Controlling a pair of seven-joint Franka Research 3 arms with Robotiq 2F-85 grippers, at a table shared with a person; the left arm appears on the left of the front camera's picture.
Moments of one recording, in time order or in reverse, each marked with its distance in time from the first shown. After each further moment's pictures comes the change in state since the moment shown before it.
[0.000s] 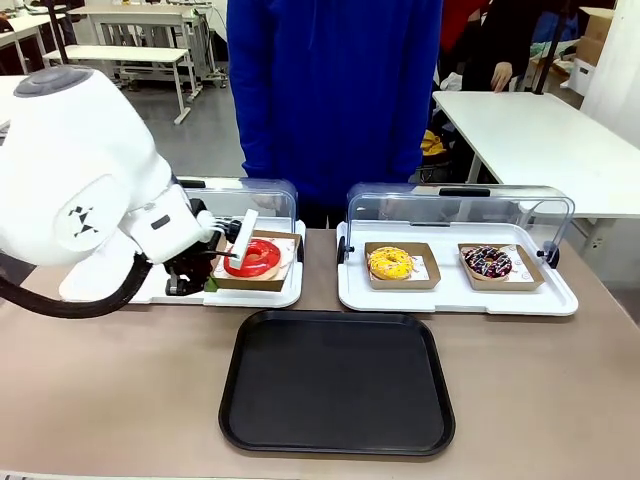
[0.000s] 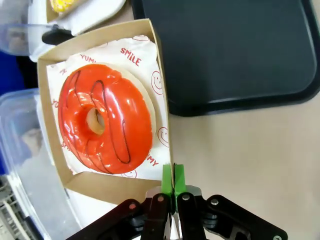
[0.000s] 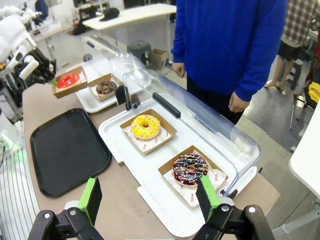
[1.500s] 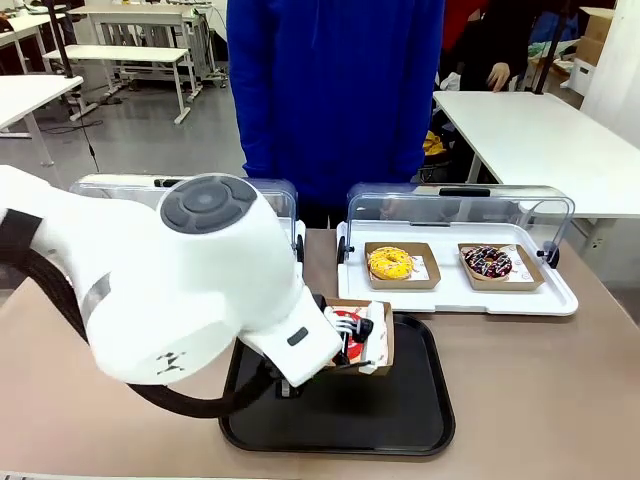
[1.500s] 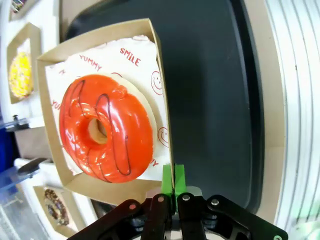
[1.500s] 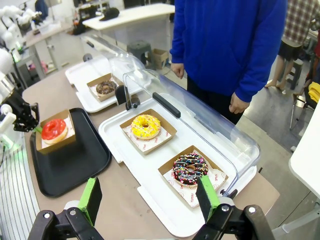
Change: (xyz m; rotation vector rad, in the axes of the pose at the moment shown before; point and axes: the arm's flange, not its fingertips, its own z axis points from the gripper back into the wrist) left arm 0.166 -0.100 -0.045 -0.018 -0.021 0.053; right arm 0.000 0.000 0.000 0.000 0.000 0.000
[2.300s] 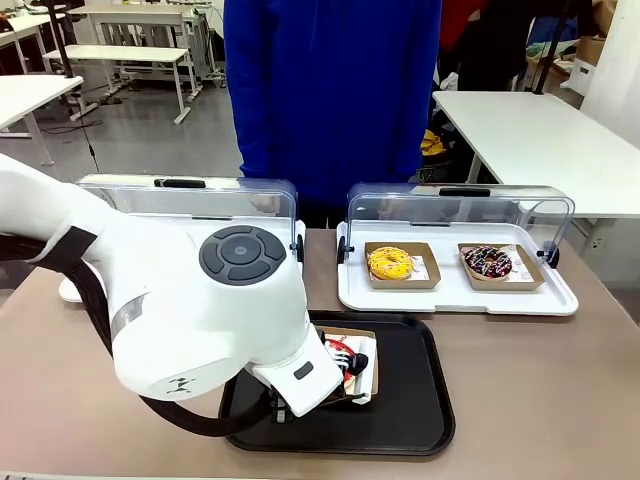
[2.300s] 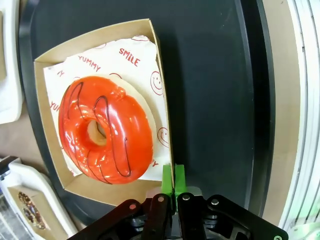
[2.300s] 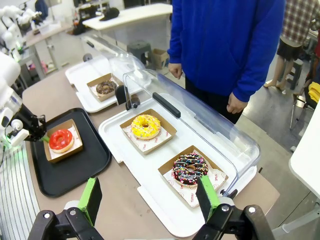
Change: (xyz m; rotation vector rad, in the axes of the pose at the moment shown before) left arm -0.008 -0.016 -0.052 -0.047 0.091 0.009; right arm 0.000 0.000 0.000 0.000 0.000 0.000
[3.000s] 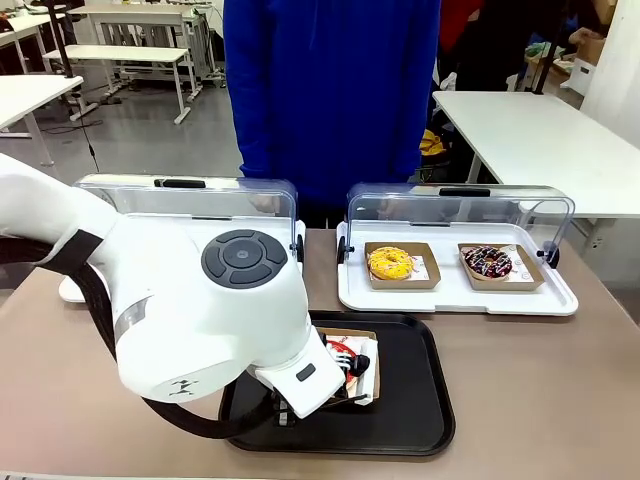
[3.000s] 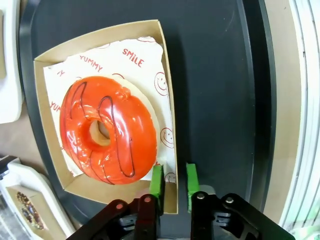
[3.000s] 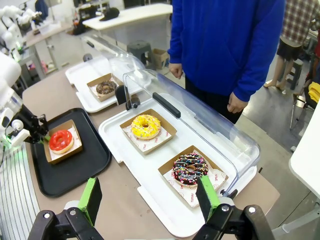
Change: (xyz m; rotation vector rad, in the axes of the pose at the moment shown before) left arm 0.001 0.001 0.000 0.000 -0.010 0.019; right arm 0.000 0.000 0.000 0.000 0.000 0.000
